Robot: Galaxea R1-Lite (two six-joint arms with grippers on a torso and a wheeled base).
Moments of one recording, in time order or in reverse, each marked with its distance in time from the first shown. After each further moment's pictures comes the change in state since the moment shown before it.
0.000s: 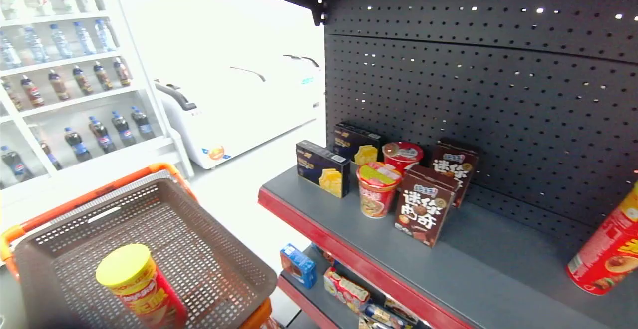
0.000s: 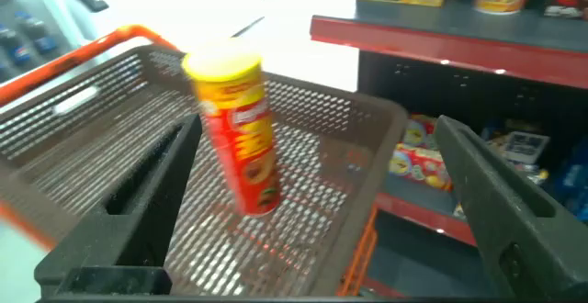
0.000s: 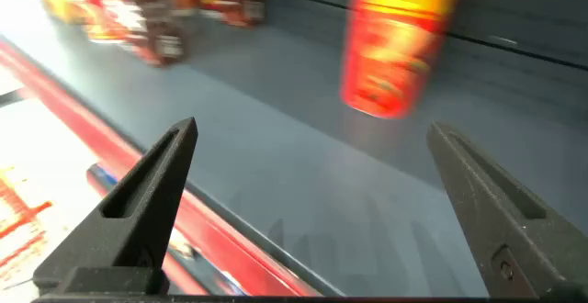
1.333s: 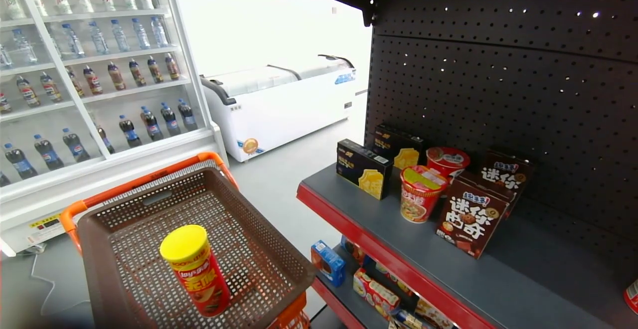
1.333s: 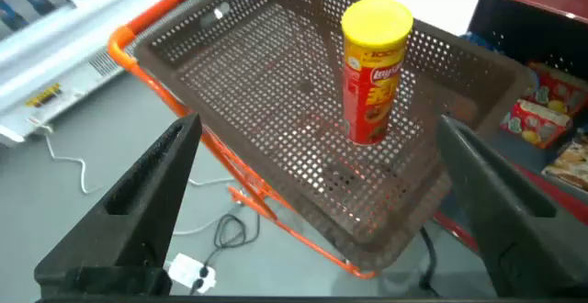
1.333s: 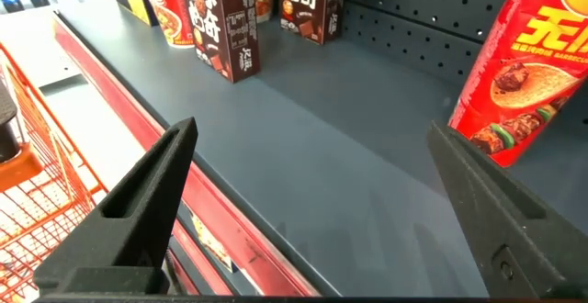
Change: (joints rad) left arm 0.059 0.511 -0.477 0.278 0.103 0.061; right arm 0.001 0.000 0.000 0.000 0.000 0.000
